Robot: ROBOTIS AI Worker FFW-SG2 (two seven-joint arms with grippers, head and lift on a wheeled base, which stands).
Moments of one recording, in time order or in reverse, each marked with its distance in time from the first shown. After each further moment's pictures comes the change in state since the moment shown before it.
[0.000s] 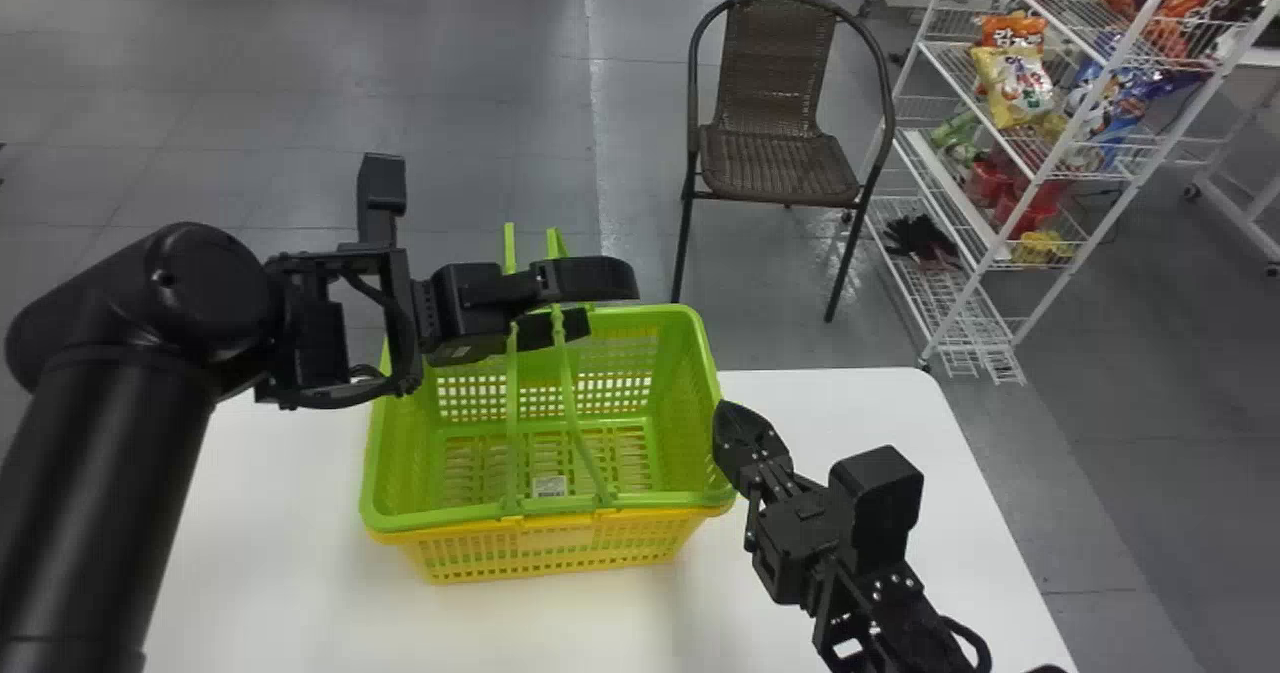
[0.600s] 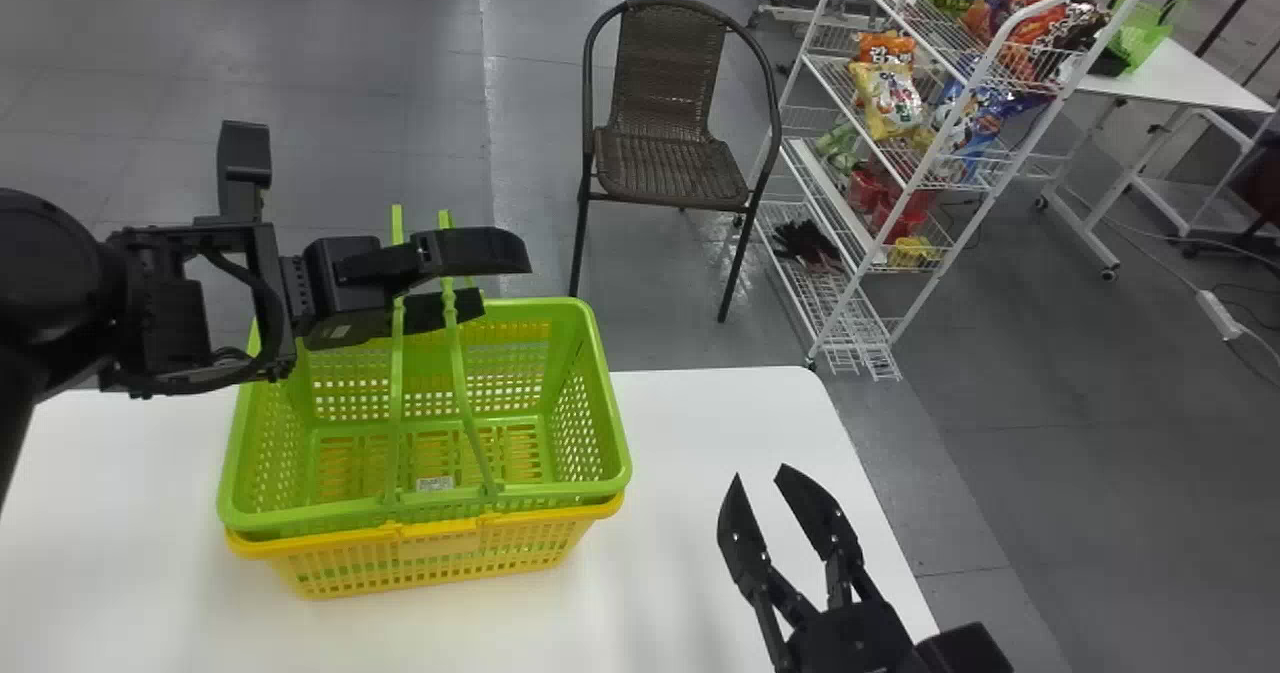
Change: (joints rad) left arm -0.038 0.000 0.014 0.025 0.054 0.013 0.027; right arm 0.234 -0.012 -0.156 0.124 -0.077 -0.517 0.028
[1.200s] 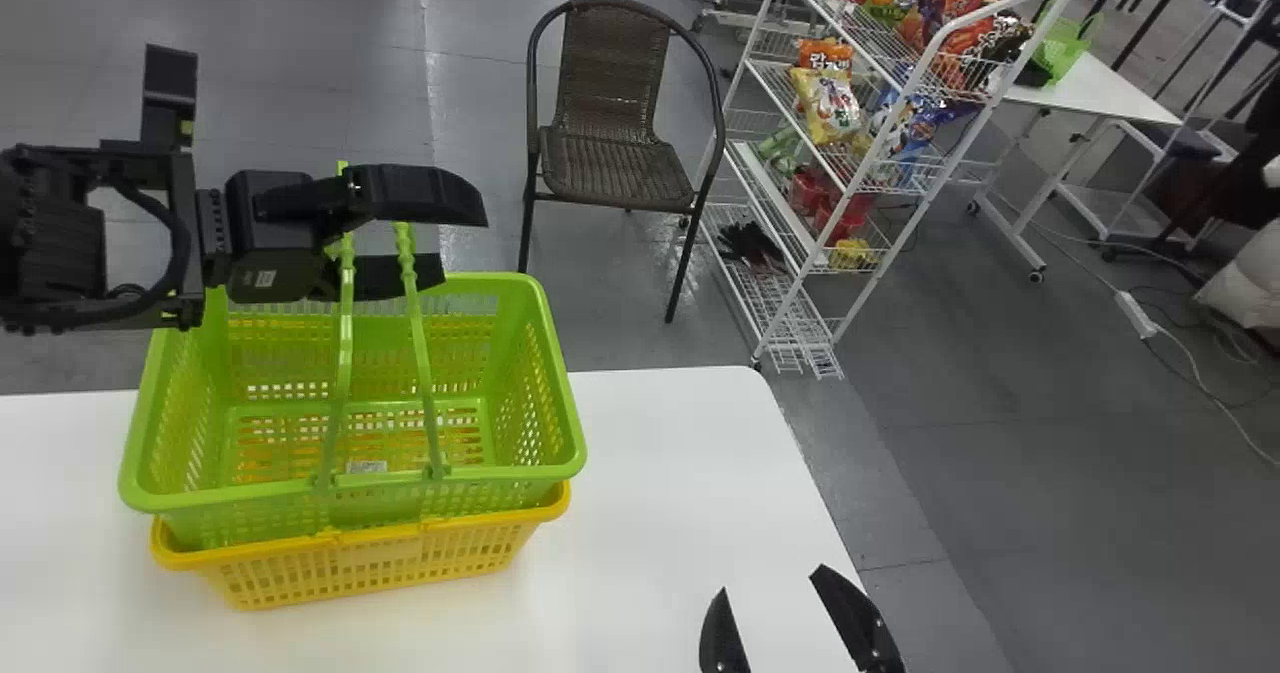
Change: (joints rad) left arm -0.104 0.006 0.029 0.003 0.093 0.207 0.019; right arm 0.079 0.000 -0.015 0.193 -0.044 -0.330 0.016
